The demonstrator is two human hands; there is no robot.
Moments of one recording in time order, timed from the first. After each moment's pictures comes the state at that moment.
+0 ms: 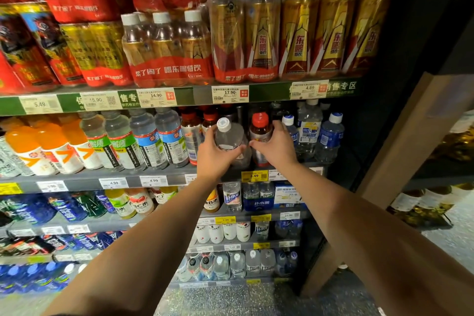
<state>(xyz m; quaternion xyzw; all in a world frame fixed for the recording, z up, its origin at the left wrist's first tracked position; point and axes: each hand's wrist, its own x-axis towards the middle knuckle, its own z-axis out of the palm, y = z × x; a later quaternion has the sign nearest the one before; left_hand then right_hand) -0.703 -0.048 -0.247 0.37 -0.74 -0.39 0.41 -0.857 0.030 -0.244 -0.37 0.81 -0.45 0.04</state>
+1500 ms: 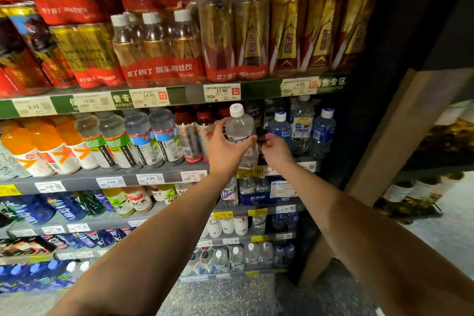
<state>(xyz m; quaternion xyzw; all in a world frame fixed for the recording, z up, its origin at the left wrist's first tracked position) -0.727 -0.009 -0.224 0.36 -0.72 -0.40 0.43 -0.865 0.040 -0.266 -0.32 0.80 -0.48 0.20</state>
